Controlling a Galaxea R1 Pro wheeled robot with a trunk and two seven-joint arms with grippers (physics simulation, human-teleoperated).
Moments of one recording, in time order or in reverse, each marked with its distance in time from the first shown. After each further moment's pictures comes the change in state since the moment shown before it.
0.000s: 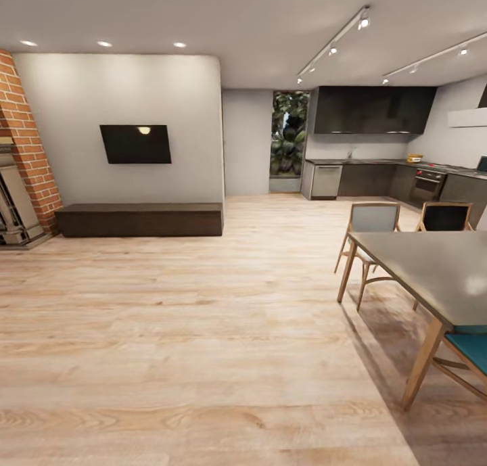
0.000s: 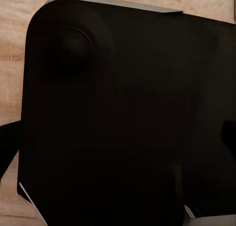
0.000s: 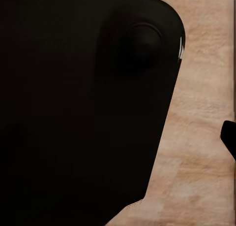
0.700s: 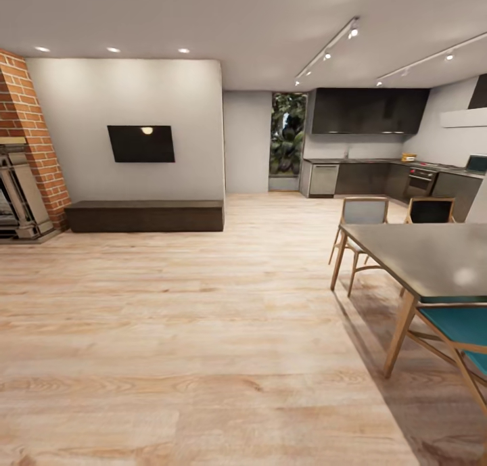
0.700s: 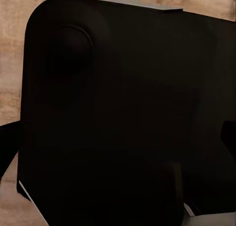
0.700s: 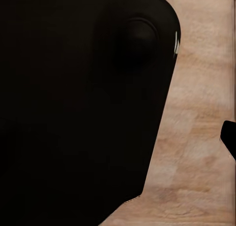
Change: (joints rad) left arm 0.000 0.000 0.000 0.000 0.000 0.007 -0.001; right arm 0.000 -0.006 -0.002 0.000 -0.007 0.010 0.000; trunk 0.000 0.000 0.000
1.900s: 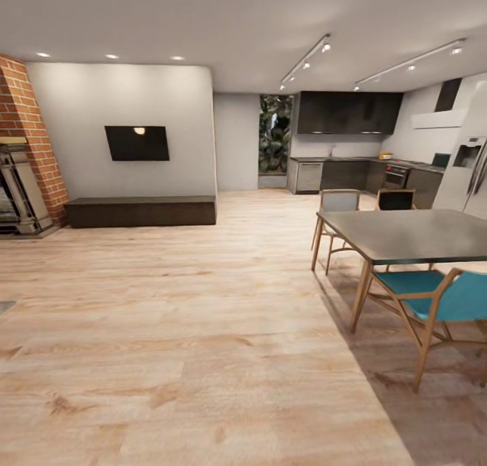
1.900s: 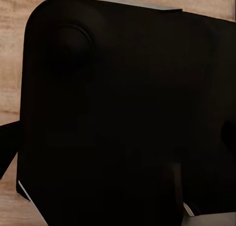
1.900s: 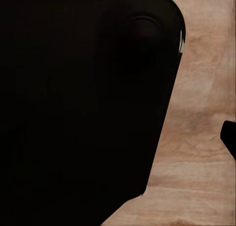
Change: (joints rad) left arm 0.000 0.000 0.000 0.002 0.000 -0.003 -0.002; right arm 0.000 0.006 0.002 -0.001 0.002 0.008 -0.001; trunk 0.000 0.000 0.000
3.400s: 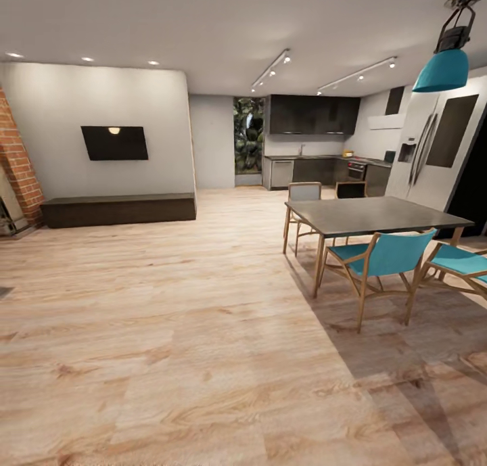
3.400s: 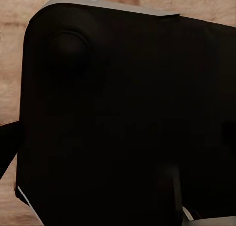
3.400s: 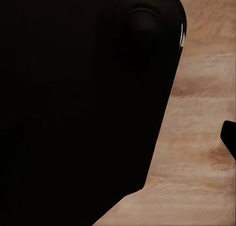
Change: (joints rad) left arm 0.000 -0.002 -0.004 -0.003 -0.002 -0.011 -0.001; right arm 0.000 -0.005 0.002 -0.002 0.003 0.020 0.010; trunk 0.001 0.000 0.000
